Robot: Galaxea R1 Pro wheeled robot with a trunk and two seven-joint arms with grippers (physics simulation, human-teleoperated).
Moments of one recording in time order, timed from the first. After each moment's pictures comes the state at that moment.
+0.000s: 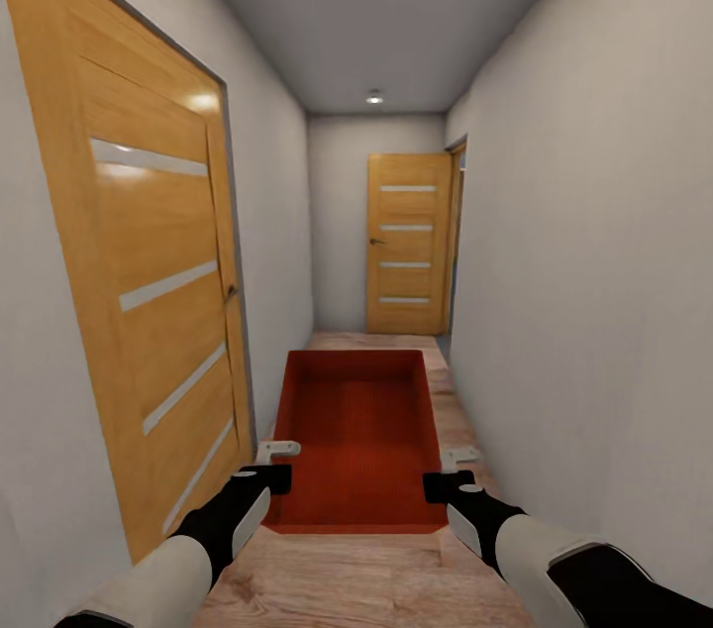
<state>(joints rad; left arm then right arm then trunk) -0.68 -0.08 -0.18 -0.39 0.20 0.24 0.18 -0.82 0.10 0.27 0.02 -0.19 -0.06 -0.10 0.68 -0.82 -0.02</state>
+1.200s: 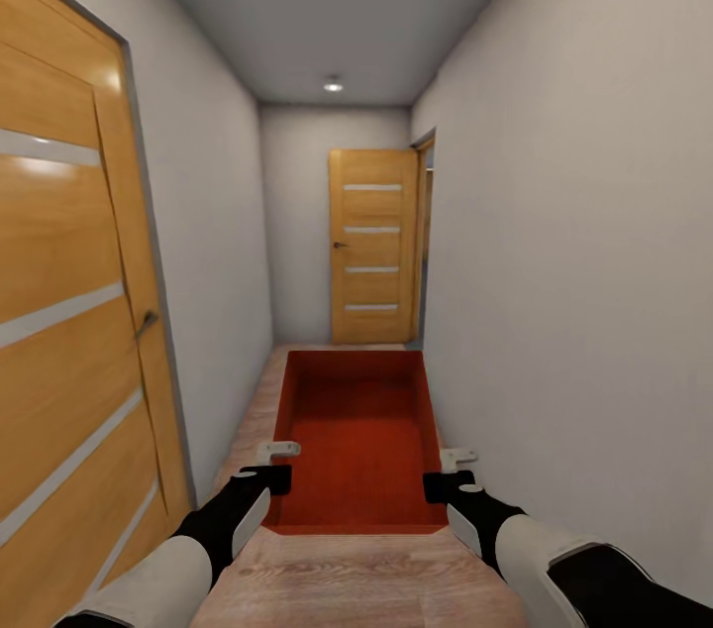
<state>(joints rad) -0.68 -0.08 -0.18 -0.39 0.20 0.24 0.18 -0.82 0.10 0.27 0.02 -0.19 -0.06 -0.10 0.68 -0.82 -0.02</state>
